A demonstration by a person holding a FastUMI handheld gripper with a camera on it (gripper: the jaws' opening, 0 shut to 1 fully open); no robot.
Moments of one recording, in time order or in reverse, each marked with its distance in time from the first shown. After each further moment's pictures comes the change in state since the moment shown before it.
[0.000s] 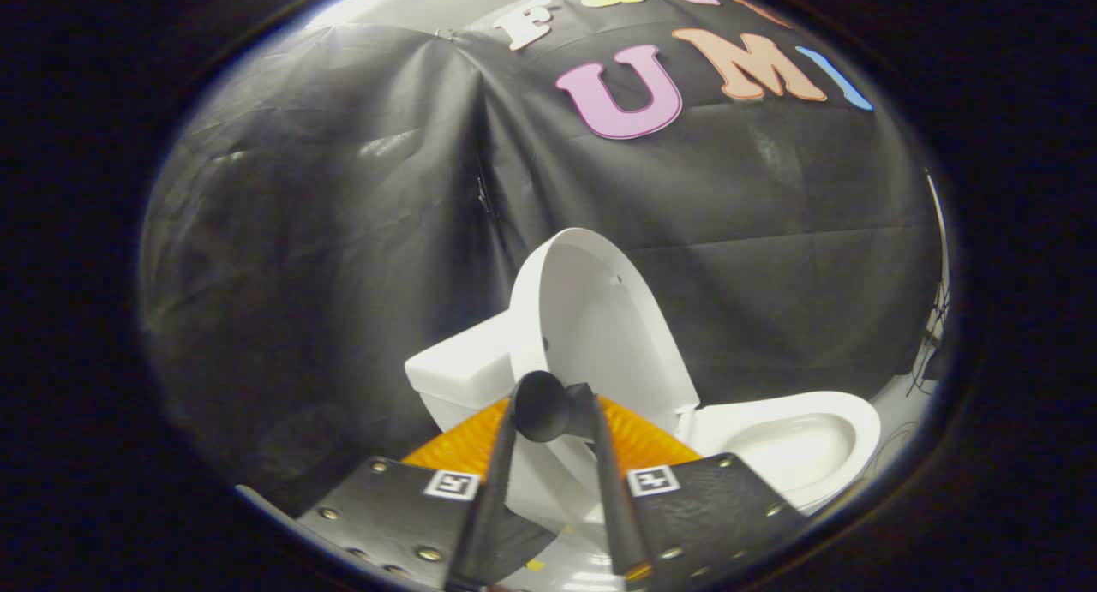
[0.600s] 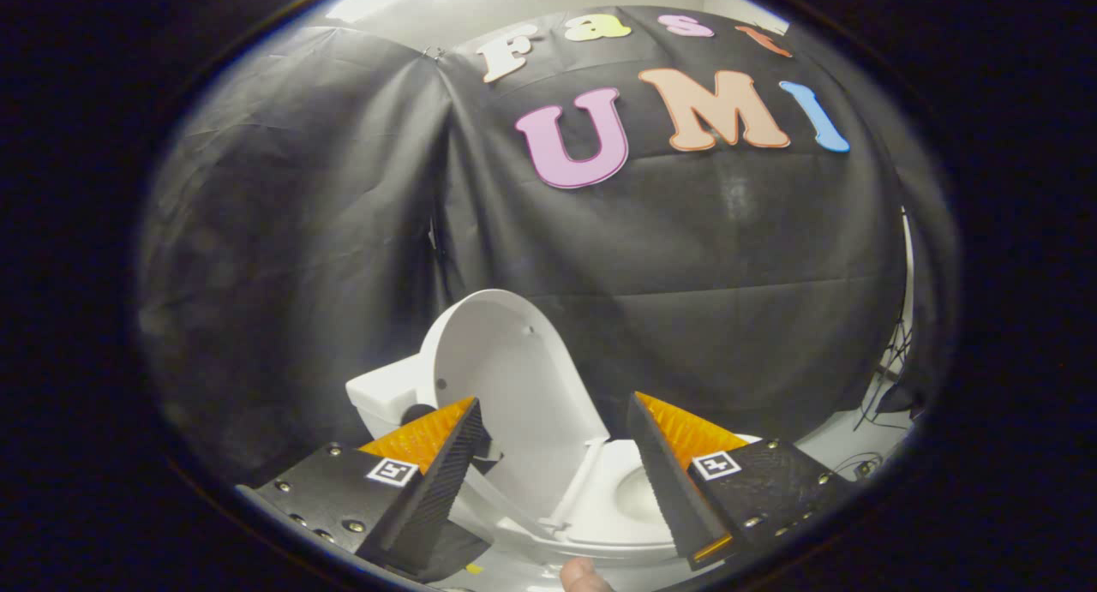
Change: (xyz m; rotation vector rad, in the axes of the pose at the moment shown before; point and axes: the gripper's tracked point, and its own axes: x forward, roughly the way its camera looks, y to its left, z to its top) arm -0.064 -0.095 0.062 -0.060 -0.106 -0.159
